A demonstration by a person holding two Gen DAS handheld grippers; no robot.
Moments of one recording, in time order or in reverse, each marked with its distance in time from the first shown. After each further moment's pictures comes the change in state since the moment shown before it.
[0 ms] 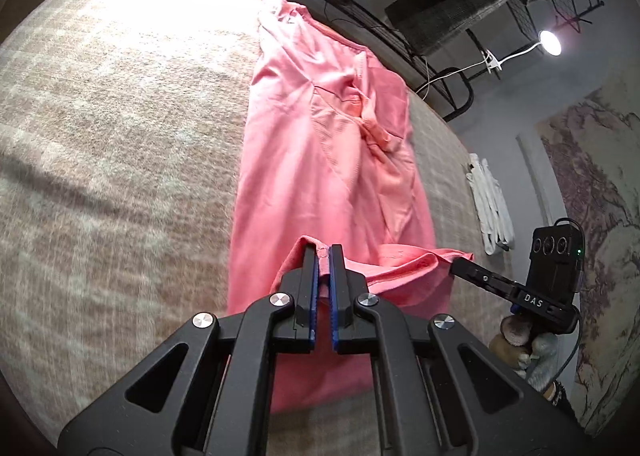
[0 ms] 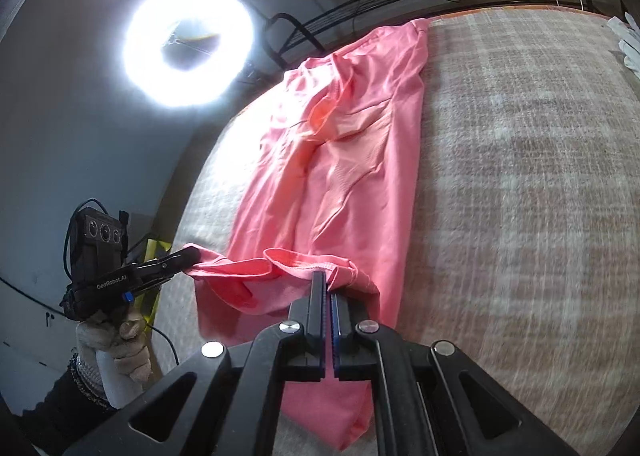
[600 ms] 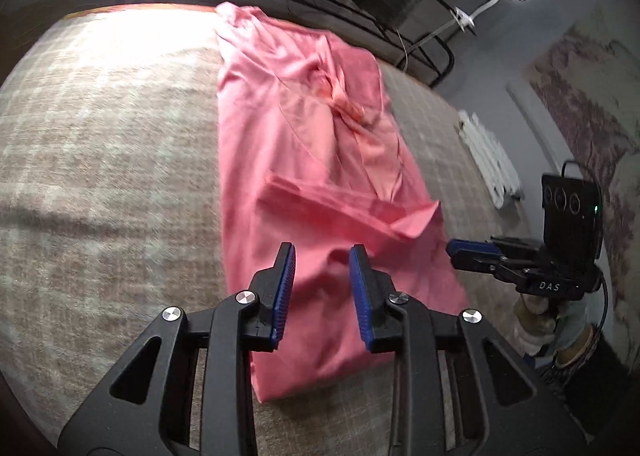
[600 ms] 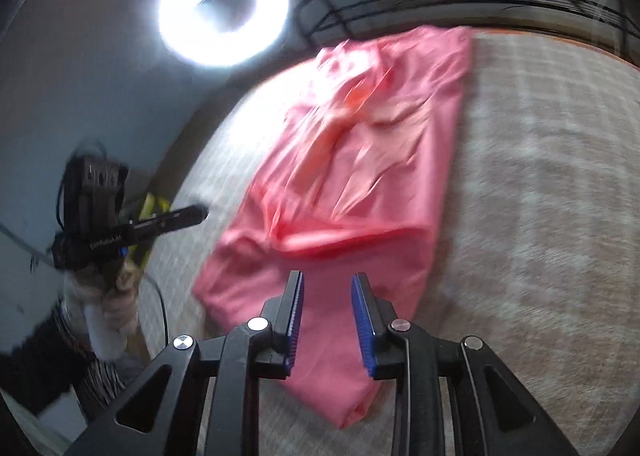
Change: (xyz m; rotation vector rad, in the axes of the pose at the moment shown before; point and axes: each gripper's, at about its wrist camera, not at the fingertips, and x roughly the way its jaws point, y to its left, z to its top) left arm -0.005 -0.025 -0.017 0.231 0.034 0.042; right arm 0.011 0.028 -0.010 -0.206 0.088 -0.026
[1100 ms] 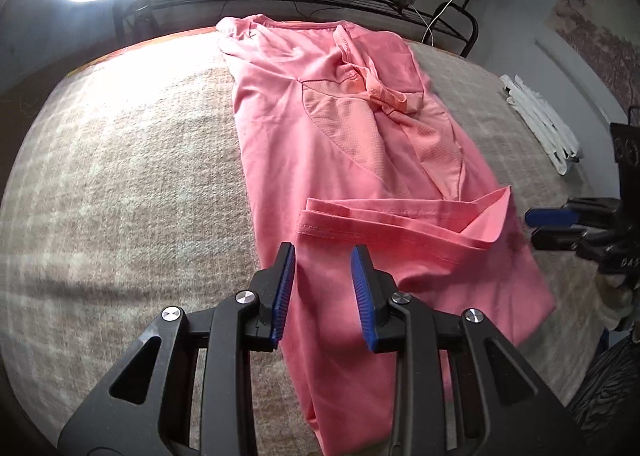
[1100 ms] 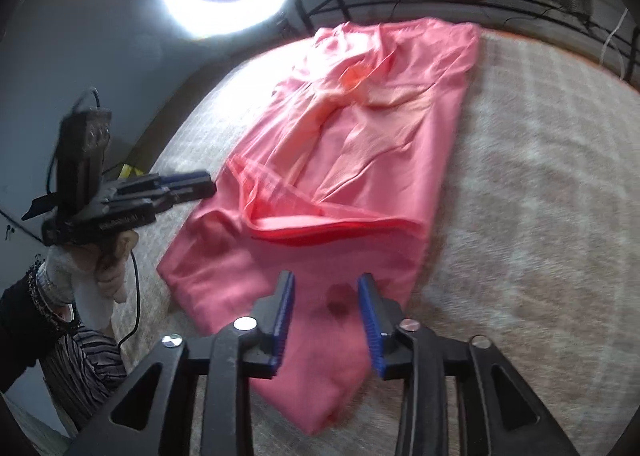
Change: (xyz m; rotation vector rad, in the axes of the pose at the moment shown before) left arm 0.035 -0.002 0.016 0.176 -0.011 0.222; right arm 0.003 -0.005 0.001 -0.061 0.015 -0.112
